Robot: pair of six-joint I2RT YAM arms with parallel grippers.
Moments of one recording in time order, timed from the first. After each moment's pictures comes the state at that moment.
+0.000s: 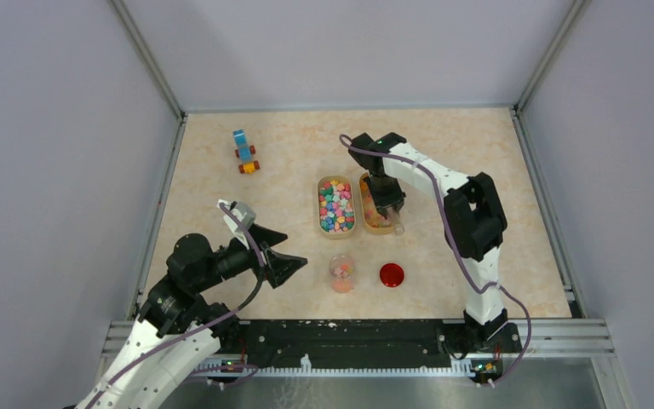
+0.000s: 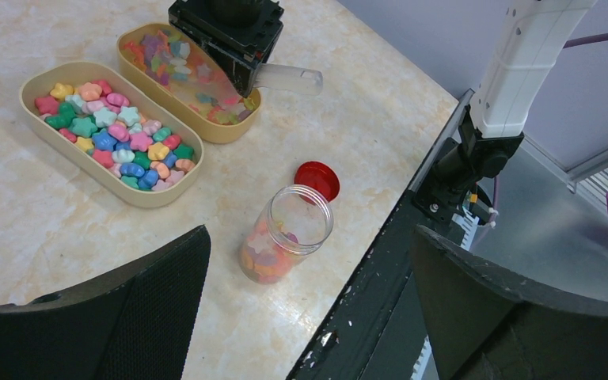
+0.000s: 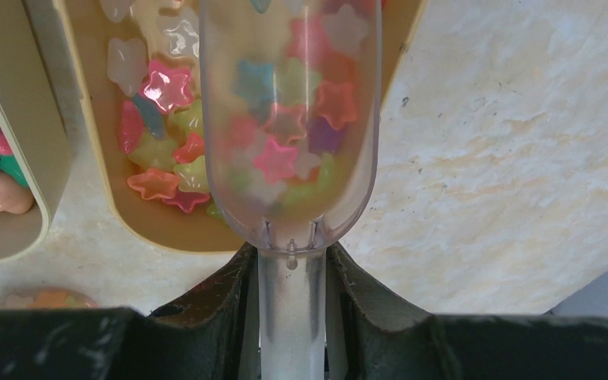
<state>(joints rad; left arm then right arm) -0.58 0.37 0.63 -0.39 0.45 -0.34 0.63 2.05 1.74 -1.22 0.23 0.33</state>
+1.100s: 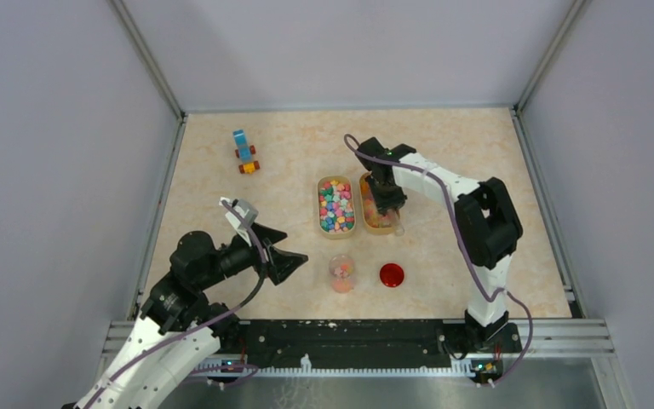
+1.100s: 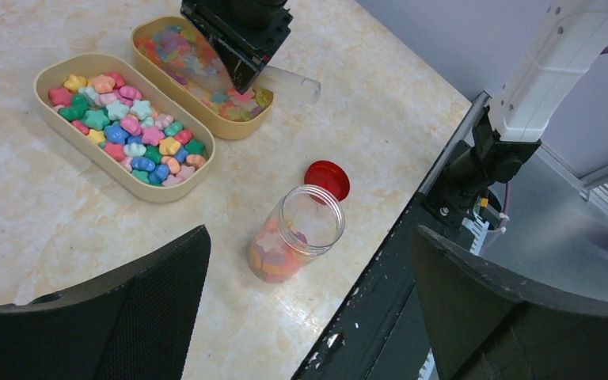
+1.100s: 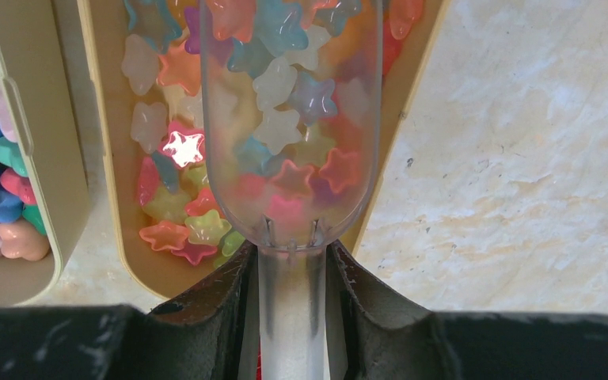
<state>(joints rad) -0.58 0.39 0.63 -0.39 0.42 -0.34 0.61 1.97 1.56 -0.95 0.23 0.30</state>
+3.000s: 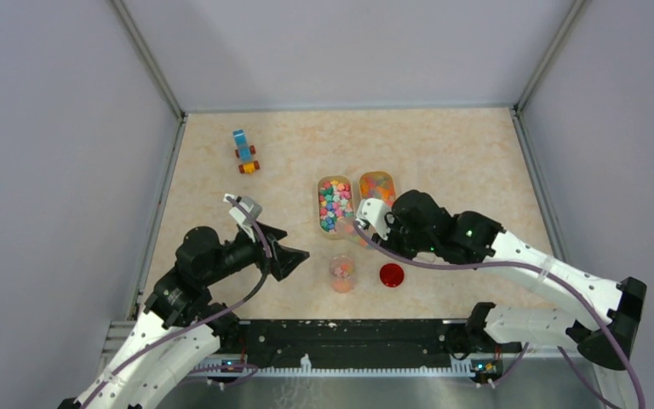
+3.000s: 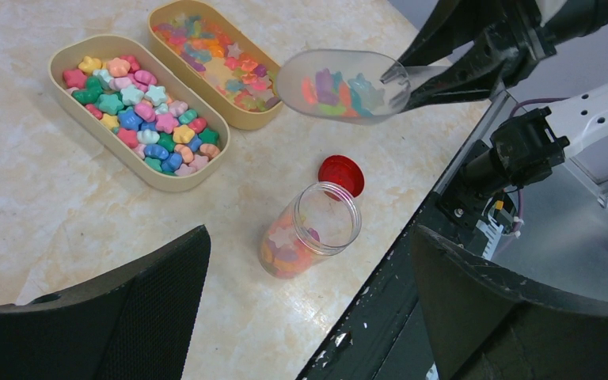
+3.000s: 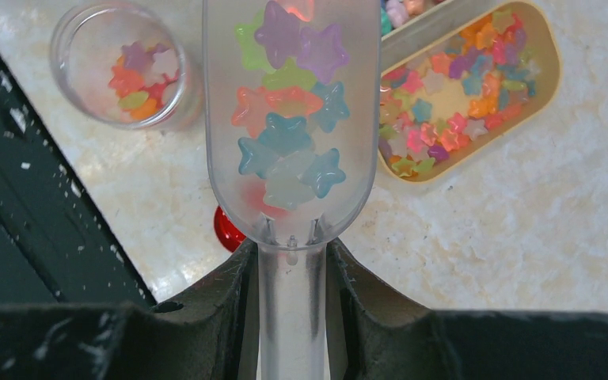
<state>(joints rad) -0.58 0.44 0.63 -0.39 0.38 -0.34 0.95 1.07 1.03 -0.78 0.04 -0.29</state>
